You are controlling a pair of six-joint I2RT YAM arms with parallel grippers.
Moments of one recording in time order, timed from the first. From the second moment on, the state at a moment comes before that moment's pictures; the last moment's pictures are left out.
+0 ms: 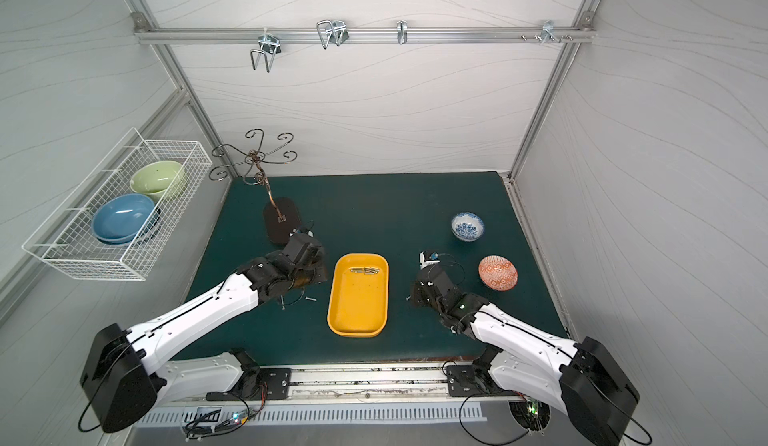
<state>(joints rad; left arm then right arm) -0.61 1.15 0.81 -0.63 -0.22 -0.78 0.82 1.00 0.43 -0.19 0.20 0.55</state>
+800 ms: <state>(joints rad) -0.30 1.19 0.58 -0.53 -0.07 -0.88 1.07 1.12 0.58 -0.26 0.36 0.54</state>
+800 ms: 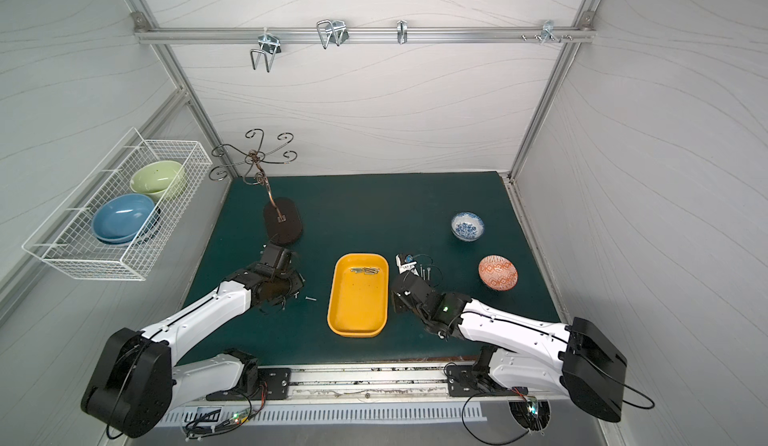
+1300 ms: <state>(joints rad) -0.23 1.24 0.51 -0.47 -0.06 -0.91 1.11 1.34 0.71 -0.25 0.32 0.49</state>
